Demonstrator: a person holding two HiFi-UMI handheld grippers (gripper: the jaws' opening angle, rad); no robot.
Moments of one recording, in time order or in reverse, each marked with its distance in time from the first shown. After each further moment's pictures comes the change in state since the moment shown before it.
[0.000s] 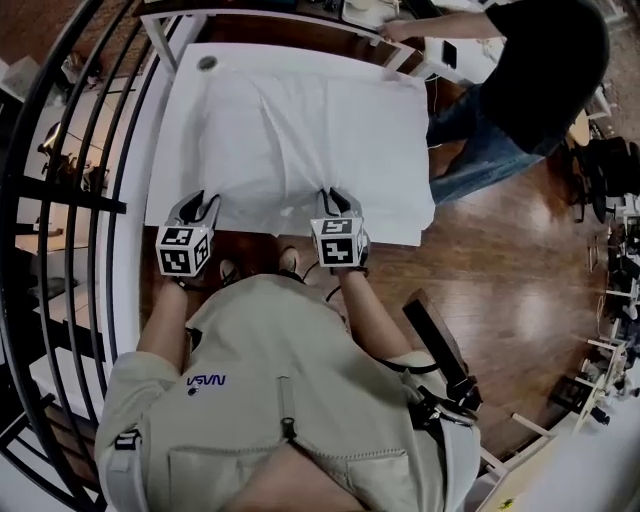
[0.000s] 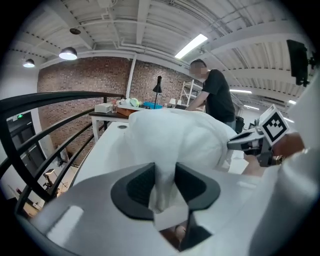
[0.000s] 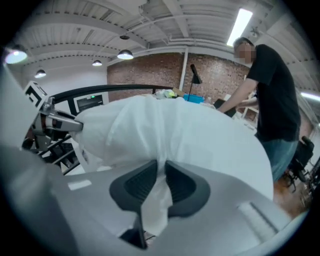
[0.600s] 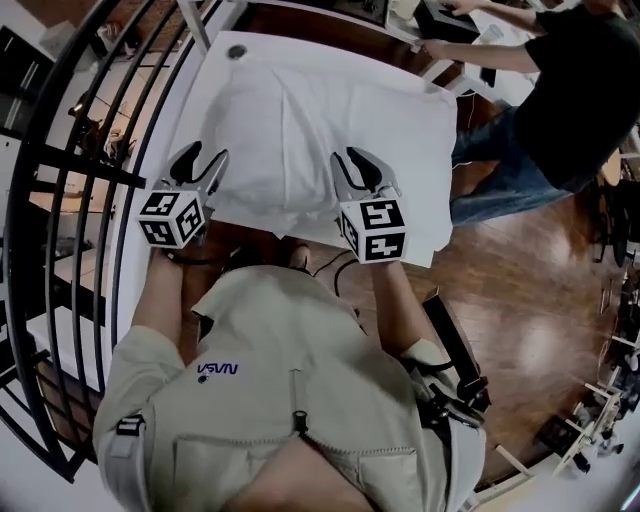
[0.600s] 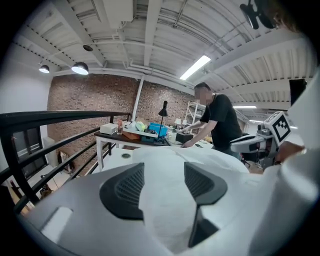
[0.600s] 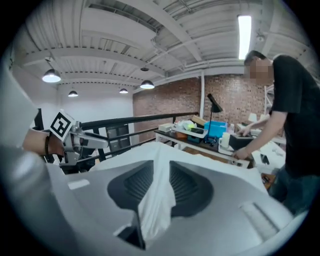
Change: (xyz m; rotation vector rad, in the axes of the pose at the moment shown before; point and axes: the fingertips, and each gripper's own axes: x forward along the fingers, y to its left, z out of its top) left arm -0.017 0.007 0.122 -0.059 -0.223 0.066; right arm -0.039 -0.018 0.144 -0.079 -0.302 0.273
